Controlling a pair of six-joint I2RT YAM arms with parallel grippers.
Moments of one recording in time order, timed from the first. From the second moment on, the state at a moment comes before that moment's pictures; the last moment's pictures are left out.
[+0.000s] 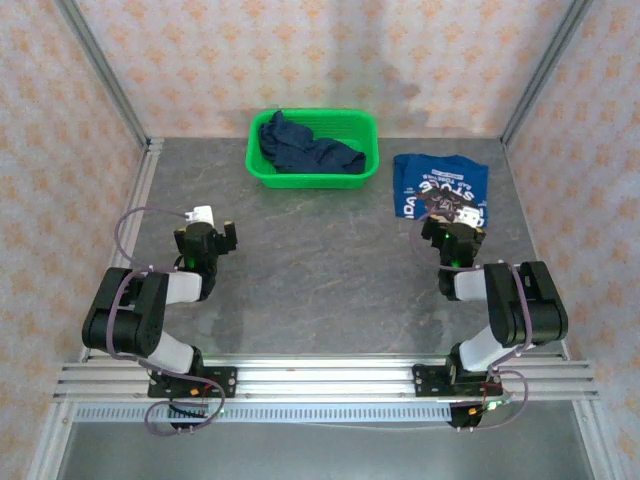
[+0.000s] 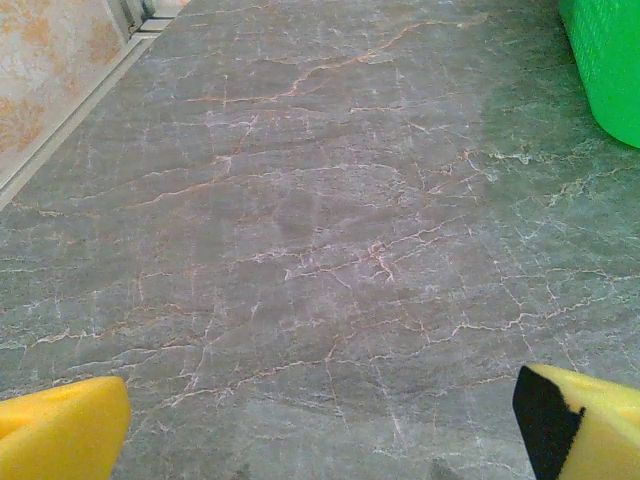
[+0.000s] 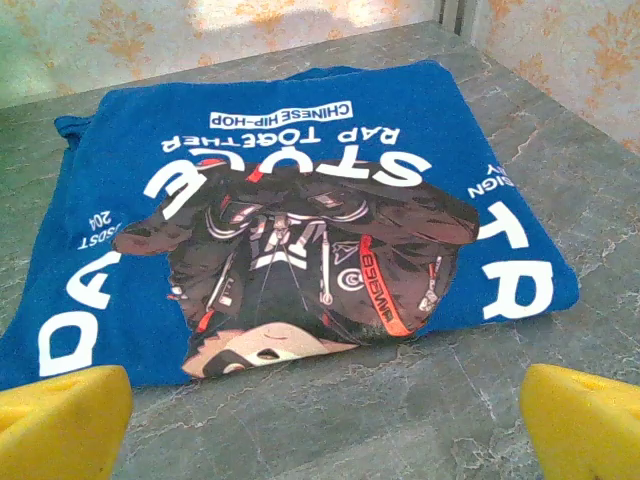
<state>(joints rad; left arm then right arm) -0.05 1.51 0.40 0.64 -0.32 -0.09 0.04 1.55 0.38 0.79 0.28 0.19</state>
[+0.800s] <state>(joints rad) -0.05 1.50 0.40 0.63 -0.32 -0.09 0.04 1.54 0.38 0.78 0.28 0.19</state>
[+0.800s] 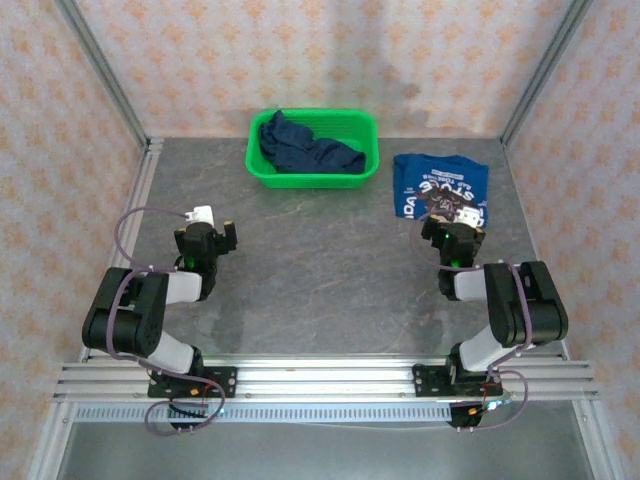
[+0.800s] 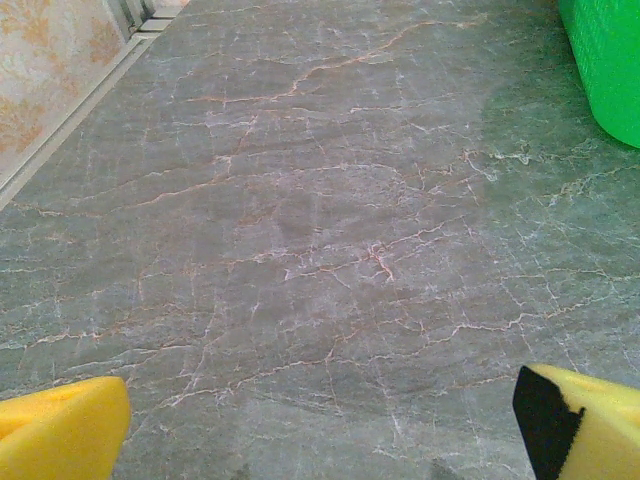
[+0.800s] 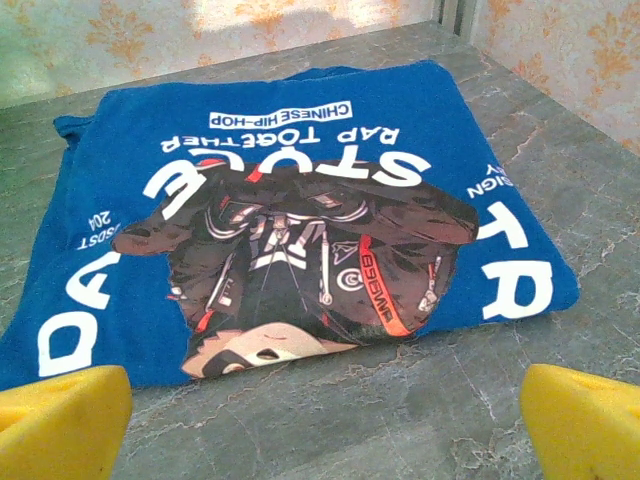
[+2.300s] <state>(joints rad) -0.09 1.97 1.79 -0.79 -0.05 -0.57 0.43 1.22 1.11 -0.64 -0.30 0.72</state>
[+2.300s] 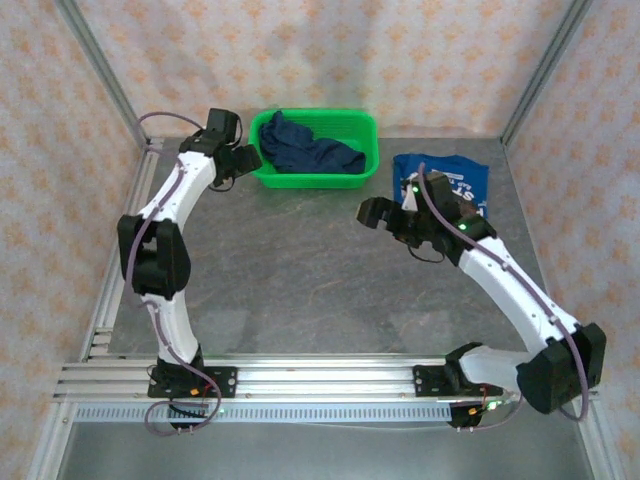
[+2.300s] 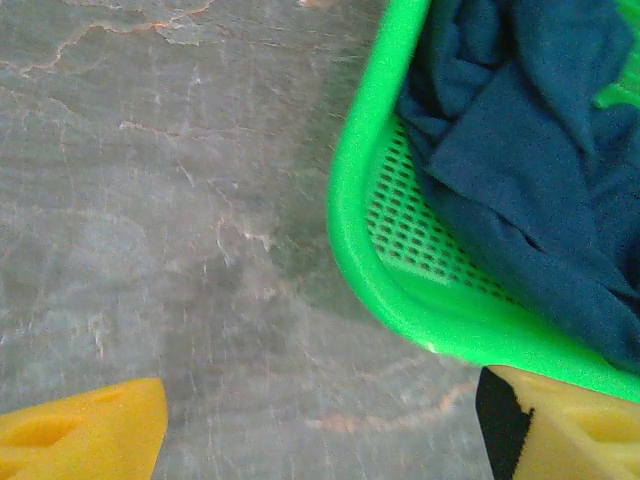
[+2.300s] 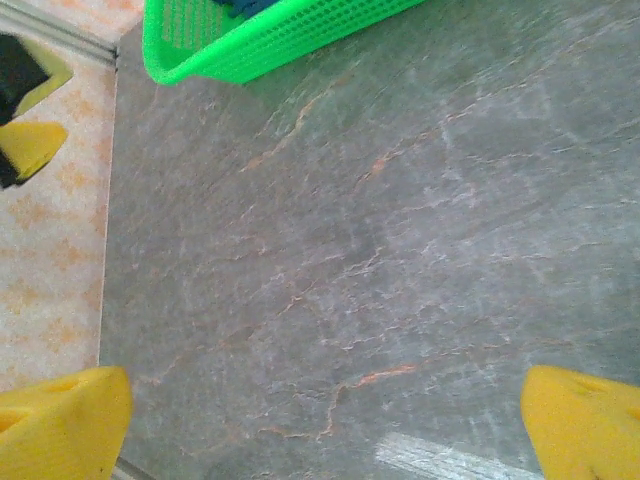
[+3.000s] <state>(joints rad) -0.07 2.21 1.89 -0.75 0.03 -0.57 0.46 1.77 1.75 -0.74 -0.15 0.64</state>
